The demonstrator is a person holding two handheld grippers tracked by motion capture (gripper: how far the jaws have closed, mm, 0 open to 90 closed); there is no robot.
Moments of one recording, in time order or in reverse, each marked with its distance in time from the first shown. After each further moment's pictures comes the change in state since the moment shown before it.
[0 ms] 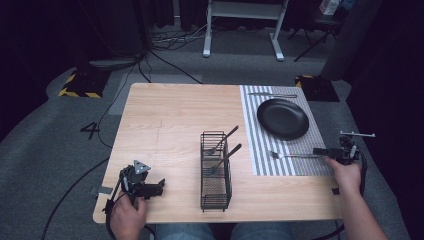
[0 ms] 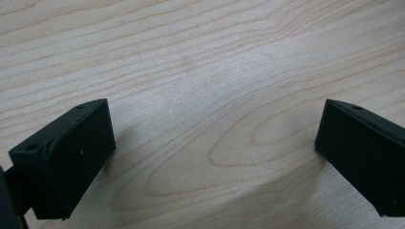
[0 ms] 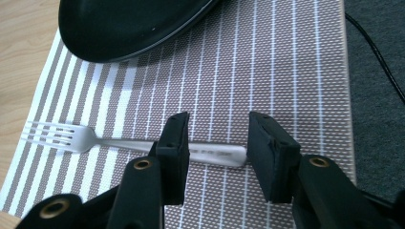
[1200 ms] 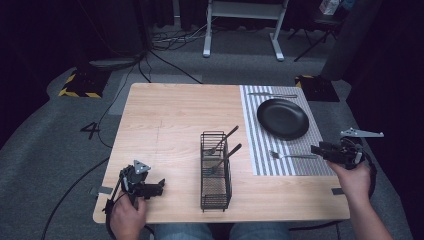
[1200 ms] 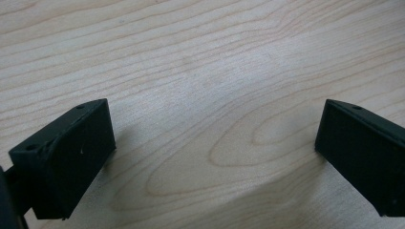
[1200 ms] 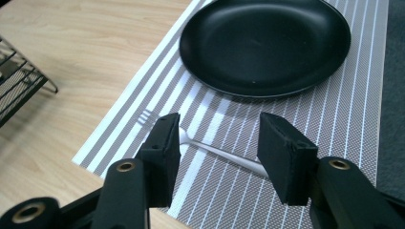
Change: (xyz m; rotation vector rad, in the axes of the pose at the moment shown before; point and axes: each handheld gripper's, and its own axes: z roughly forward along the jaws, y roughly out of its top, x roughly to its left) left arm 0.000 0.000 0.000 0.000 0.000 -0.001; right arm 0.091 -0.010 -0.063 -0.148 0.015 -0.409
